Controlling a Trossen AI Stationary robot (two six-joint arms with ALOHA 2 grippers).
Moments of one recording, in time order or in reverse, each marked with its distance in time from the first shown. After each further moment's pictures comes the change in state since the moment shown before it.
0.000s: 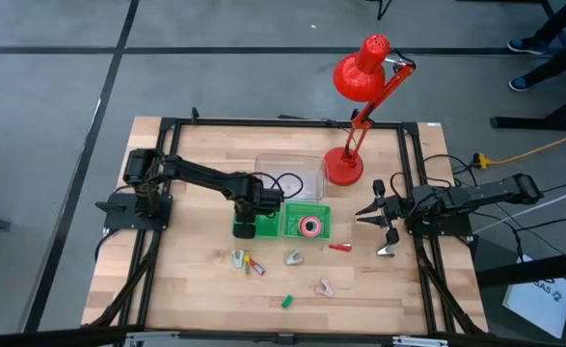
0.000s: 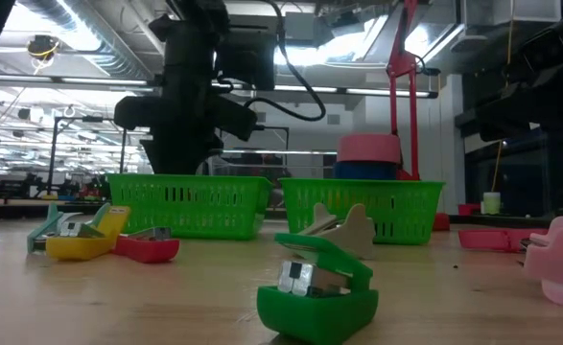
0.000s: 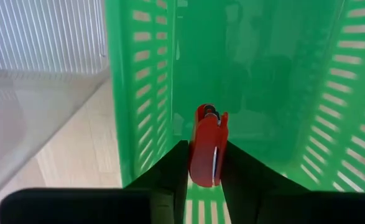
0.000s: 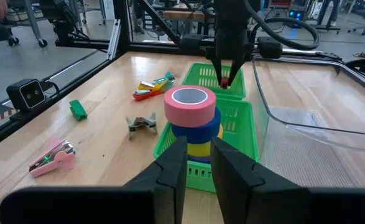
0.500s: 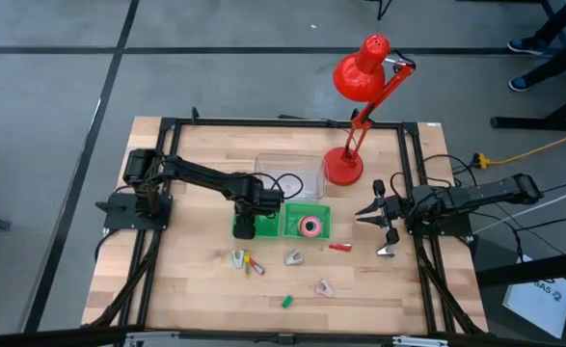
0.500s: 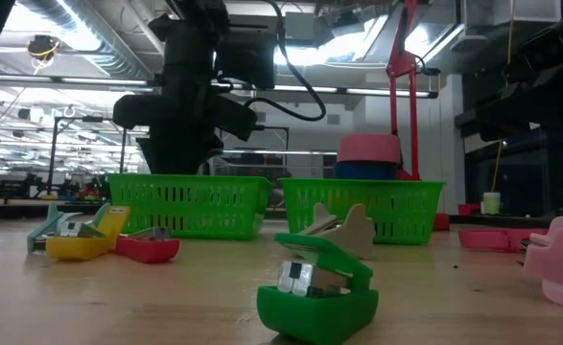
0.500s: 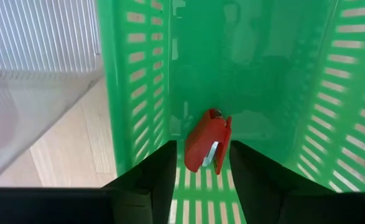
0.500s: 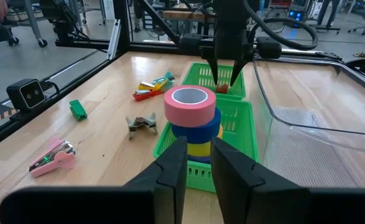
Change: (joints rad) left arm 0.000 0.000 0.000 0.000 0.006 0.000; right arm 0.000 0.000 0.000 0.000 0.000 0.000
